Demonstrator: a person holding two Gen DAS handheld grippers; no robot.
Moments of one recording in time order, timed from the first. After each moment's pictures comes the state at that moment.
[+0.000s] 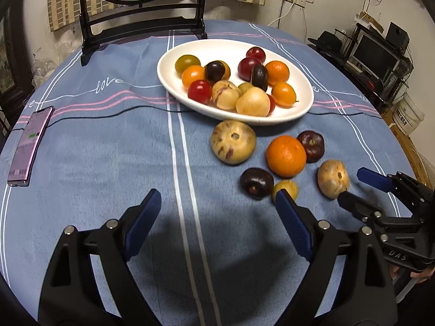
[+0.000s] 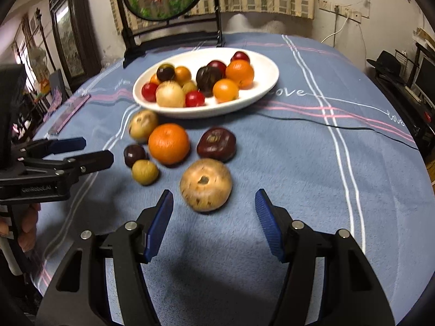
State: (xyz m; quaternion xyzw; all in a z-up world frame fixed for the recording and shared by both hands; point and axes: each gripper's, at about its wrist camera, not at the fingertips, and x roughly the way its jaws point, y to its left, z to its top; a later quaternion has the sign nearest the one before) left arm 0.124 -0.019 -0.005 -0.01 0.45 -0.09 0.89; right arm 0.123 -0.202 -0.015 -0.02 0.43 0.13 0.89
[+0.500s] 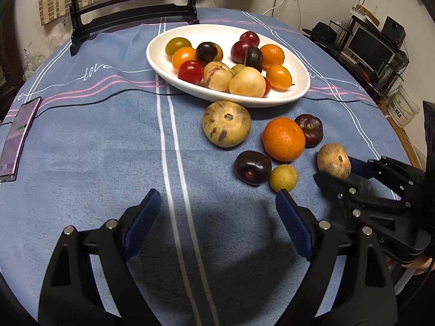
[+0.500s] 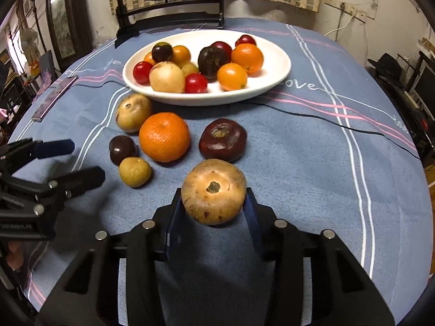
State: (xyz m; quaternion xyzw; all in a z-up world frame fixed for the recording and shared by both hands) left arm 0.126 -0.023 -0.020 -0.01 0.48 -0.12 0.87; right arm 0.146 -0.182 -0.029 -0.06 0.46 0.11 0.88
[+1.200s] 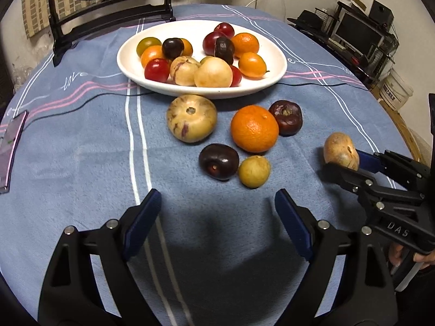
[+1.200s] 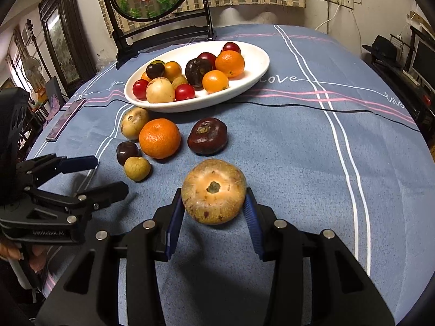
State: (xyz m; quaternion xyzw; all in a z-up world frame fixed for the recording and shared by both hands) left arm 0.122 -0.050 -0.023 0.02 0.48 -0.15 0.87; right arm 0.124 -0.216 -0.021 0.01 0.44 0.13 0.89
